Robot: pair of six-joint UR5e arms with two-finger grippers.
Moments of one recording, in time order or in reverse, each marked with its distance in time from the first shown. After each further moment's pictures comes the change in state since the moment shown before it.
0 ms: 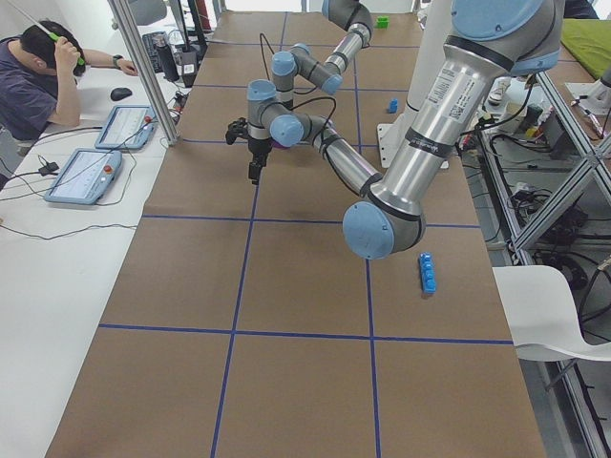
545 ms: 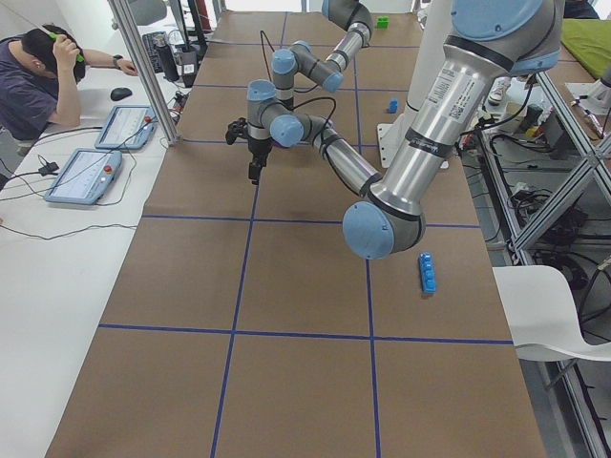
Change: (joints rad) left arm 0.000 0.000 0.001 0.000 0.000 0.001; right arm -0.001 0.001 0.019 -0.034 0.000 0.009
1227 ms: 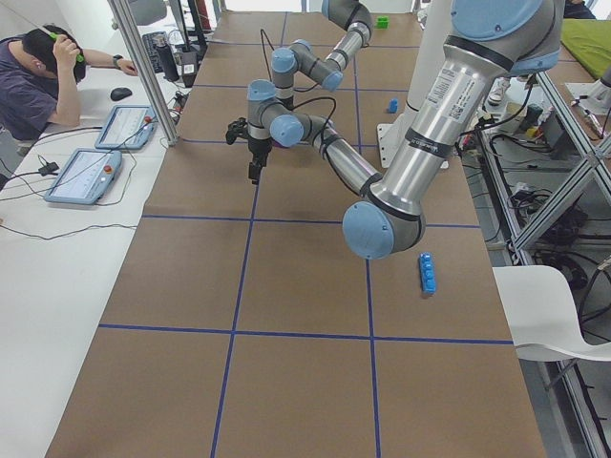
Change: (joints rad) left arm 0.000 0.000 0.000 -0.001 0.000 0.000; right arm 0.004 -0.001 0.017 -0.024 0.001 0.010
